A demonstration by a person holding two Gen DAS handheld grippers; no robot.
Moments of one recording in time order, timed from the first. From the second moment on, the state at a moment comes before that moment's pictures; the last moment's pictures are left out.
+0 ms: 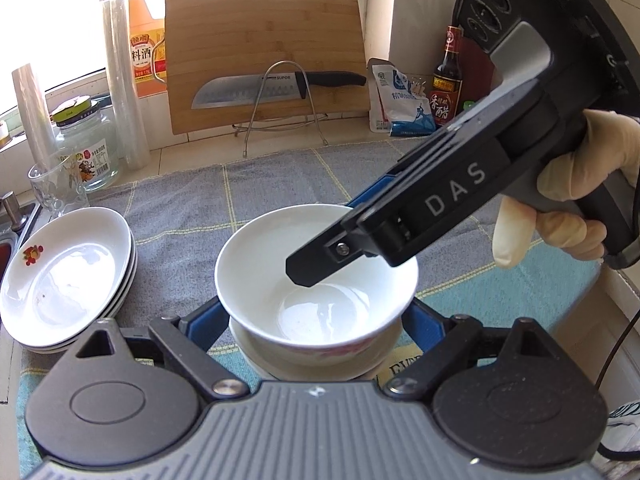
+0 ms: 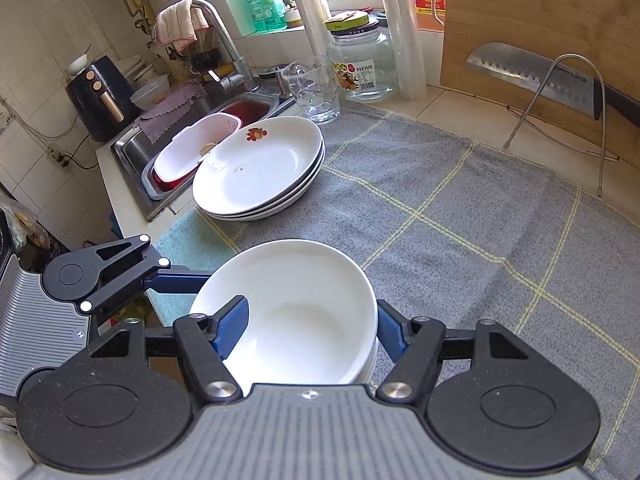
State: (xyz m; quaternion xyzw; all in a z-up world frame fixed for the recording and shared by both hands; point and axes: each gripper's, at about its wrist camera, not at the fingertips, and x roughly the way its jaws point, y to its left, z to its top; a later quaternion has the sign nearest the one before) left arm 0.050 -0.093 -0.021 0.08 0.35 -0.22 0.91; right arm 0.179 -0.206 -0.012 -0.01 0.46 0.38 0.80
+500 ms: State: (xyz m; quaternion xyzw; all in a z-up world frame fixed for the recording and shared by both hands) left arm 0.049 -0.092 -0.025 0.08 0.36 -0.22 0.90; right arm 0.176 -0.202 -0.015 -0.01 0.46 0.38 0.80
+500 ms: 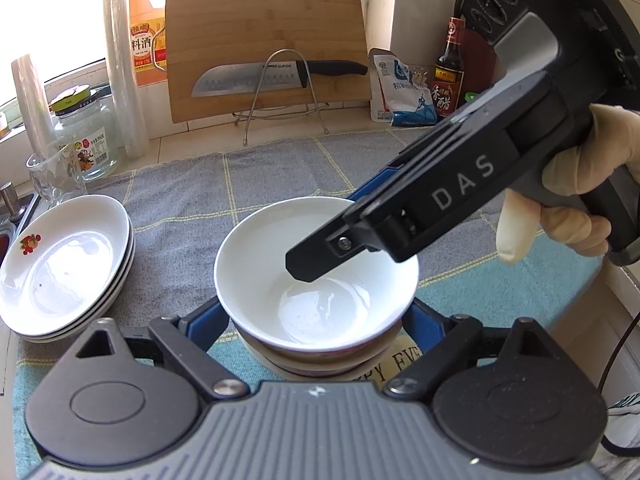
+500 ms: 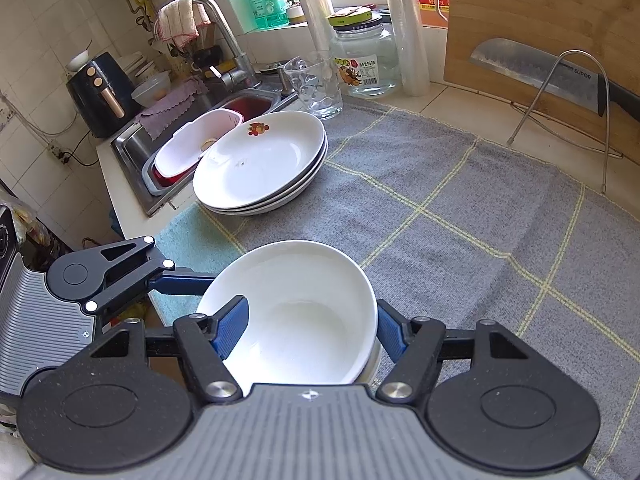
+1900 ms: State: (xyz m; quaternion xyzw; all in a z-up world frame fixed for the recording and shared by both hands) left arm 0.033 -0.045 -0.034 0.16 0.29 -0.37 0.87; right arm 0.086 -0.201 -0.022 -0.15 0.39 0.29 0.86
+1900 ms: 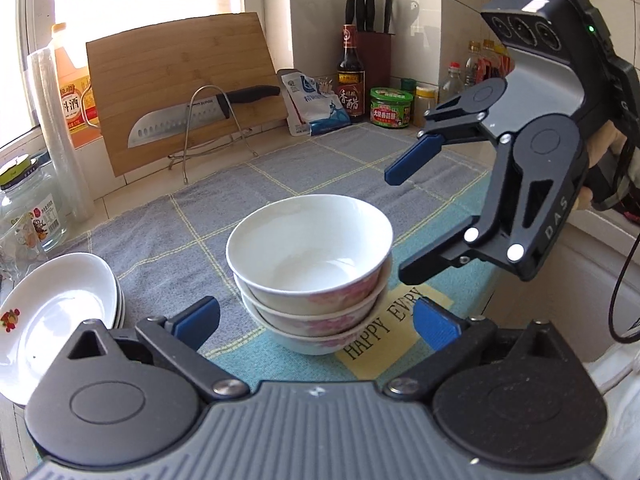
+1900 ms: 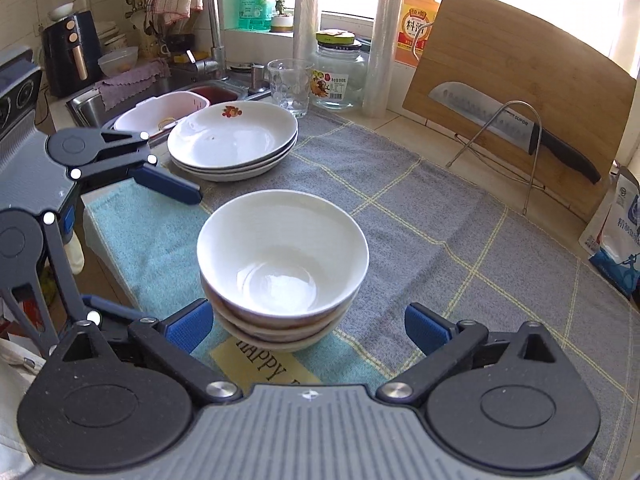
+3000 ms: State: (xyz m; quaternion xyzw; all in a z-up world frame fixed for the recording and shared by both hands) left arm 0.082 -0.060 -0.081 0.26 0.36 -0.43 0.79; right arm 0.119 -0.191 -0.081 -0.22 0.39 0.41 0.80
